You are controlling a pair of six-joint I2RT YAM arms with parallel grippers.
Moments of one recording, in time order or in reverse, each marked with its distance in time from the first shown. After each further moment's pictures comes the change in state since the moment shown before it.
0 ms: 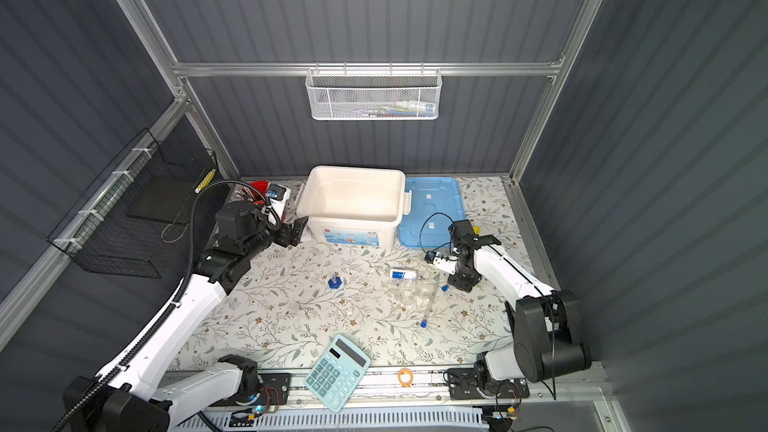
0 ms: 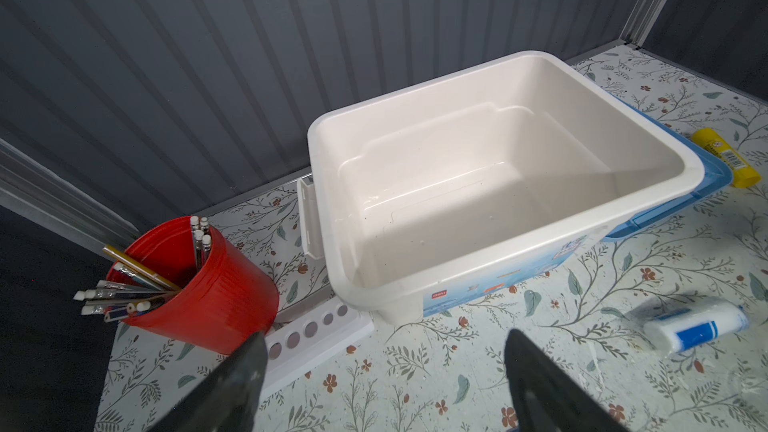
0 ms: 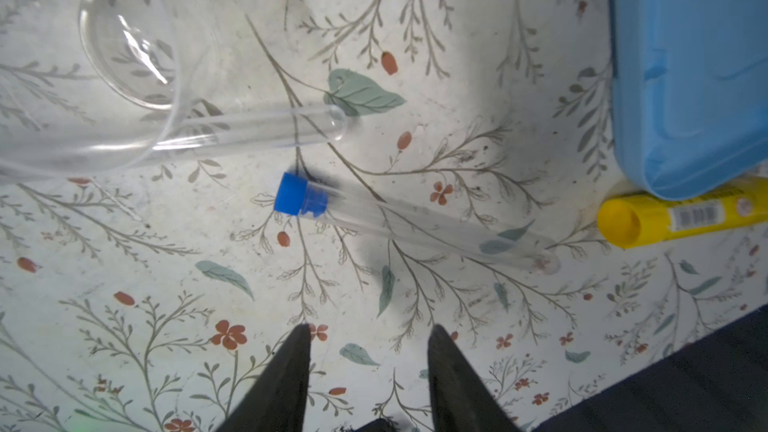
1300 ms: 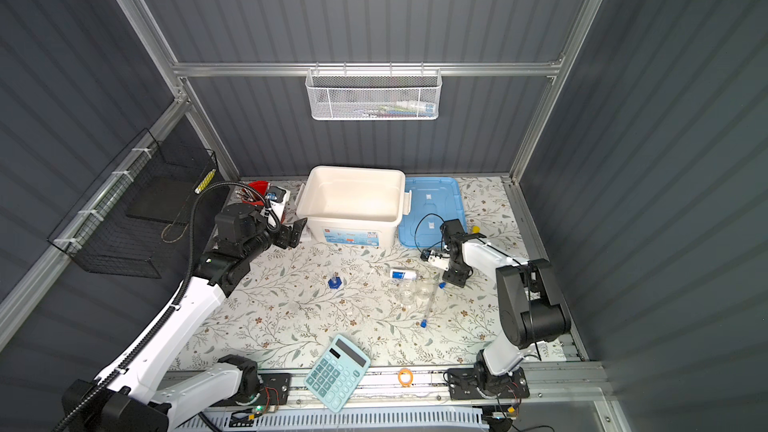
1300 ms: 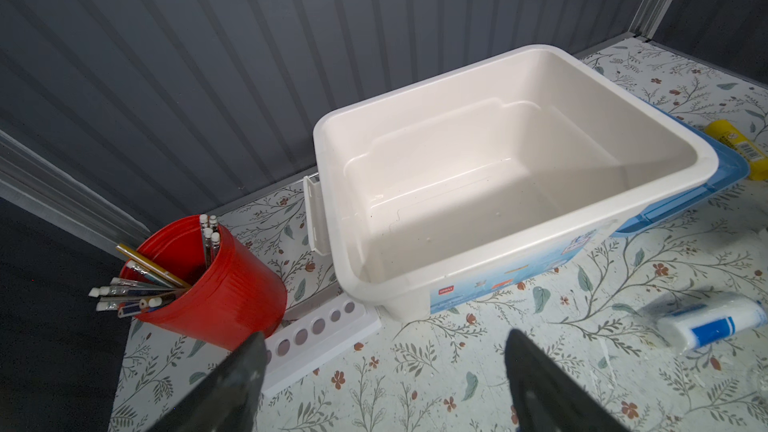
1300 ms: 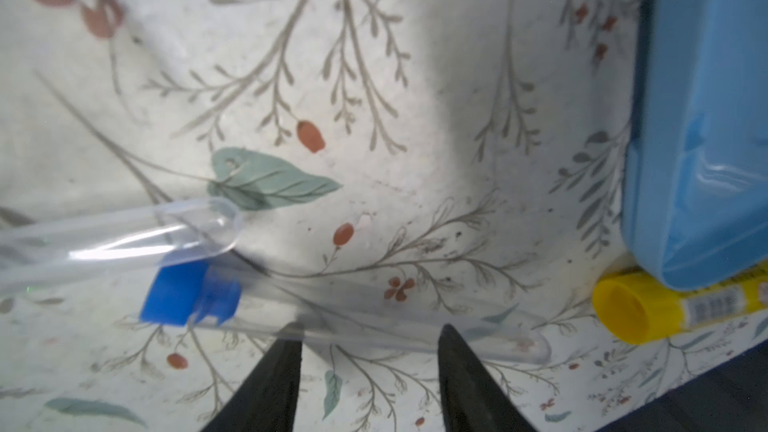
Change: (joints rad) left arm 0.000 -0.015 -0.019 0.010 -0.018 0.020; right arm 0.016 0.190 0.017 0.190 0.072 -0.008
